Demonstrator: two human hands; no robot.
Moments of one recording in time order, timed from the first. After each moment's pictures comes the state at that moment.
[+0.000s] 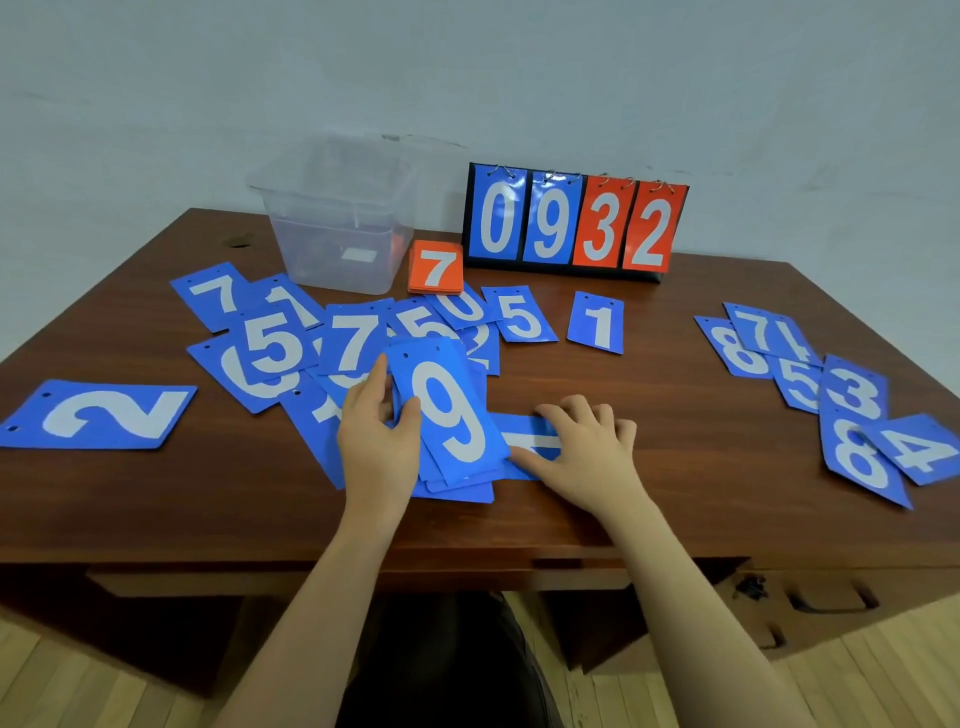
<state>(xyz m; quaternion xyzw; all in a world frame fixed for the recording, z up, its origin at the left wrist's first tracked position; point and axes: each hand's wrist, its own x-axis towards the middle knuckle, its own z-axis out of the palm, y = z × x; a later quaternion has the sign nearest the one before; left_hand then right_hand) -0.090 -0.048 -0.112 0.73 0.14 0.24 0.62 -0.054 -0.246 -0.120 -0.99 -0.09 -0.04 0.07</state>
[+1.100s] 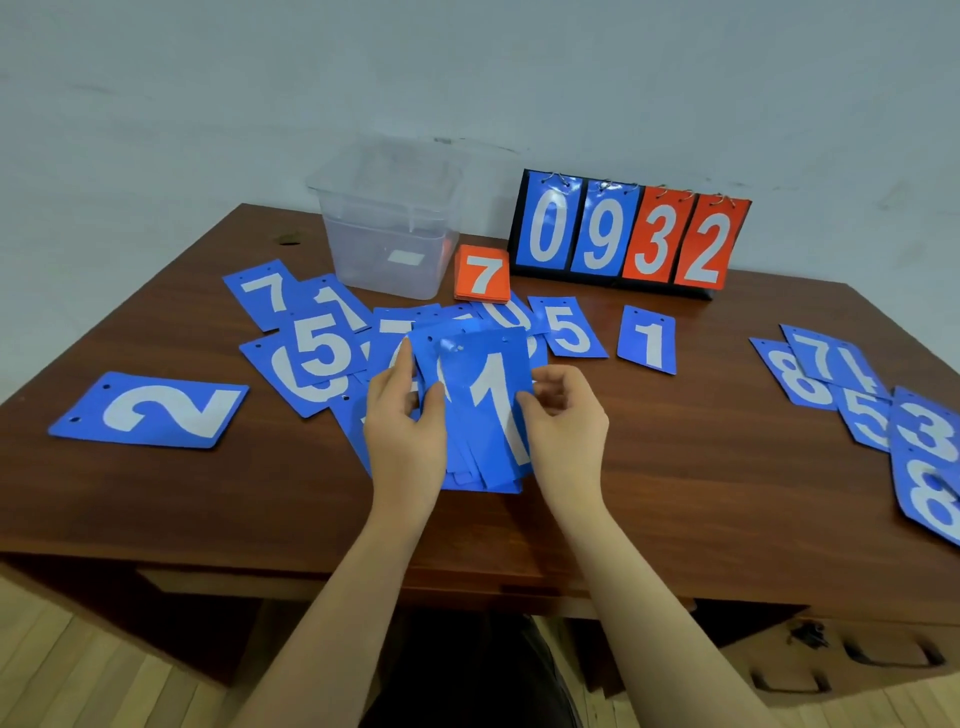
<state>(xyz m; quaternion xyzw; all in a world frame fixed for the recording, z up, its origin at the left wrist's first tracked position) -0.078 -0.025 -0.105 0.73 0.14 0.29 0.61 -0.047 -0.148 -0.097 -0.80 0.01 -0.16 0.57</state>
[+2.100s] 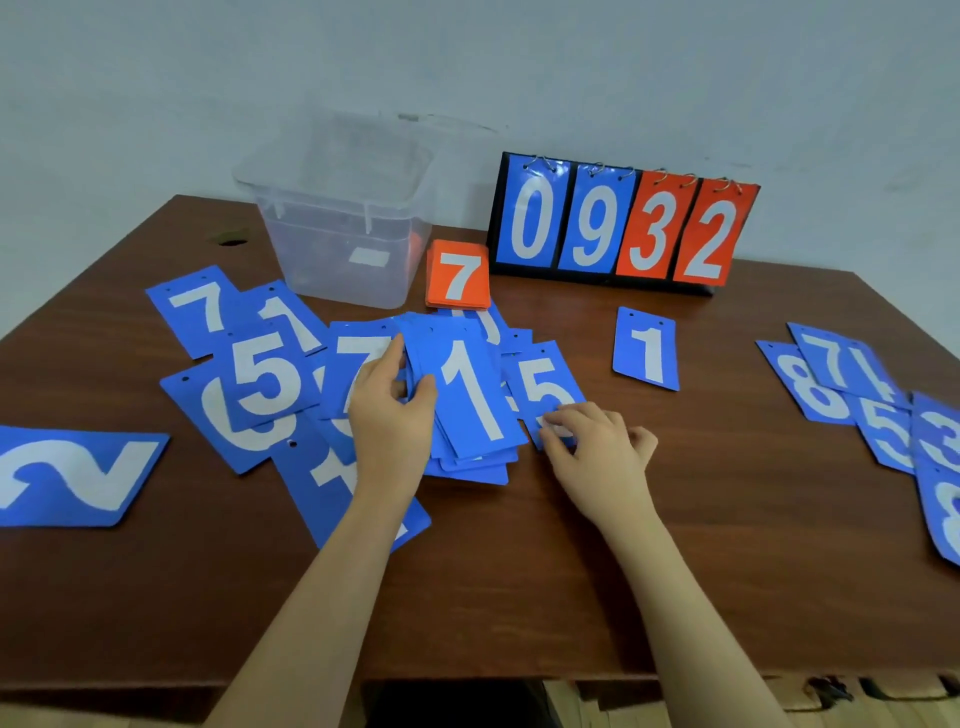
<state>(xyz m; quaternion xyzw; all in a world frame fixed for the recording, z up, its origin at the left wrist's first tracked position) 0.012 -0.021 -0.123 0.74 0.14 0.24 0.61 0.016 -0.204 -0.129 -0.98 -0.03 -0.08 0.20</state>
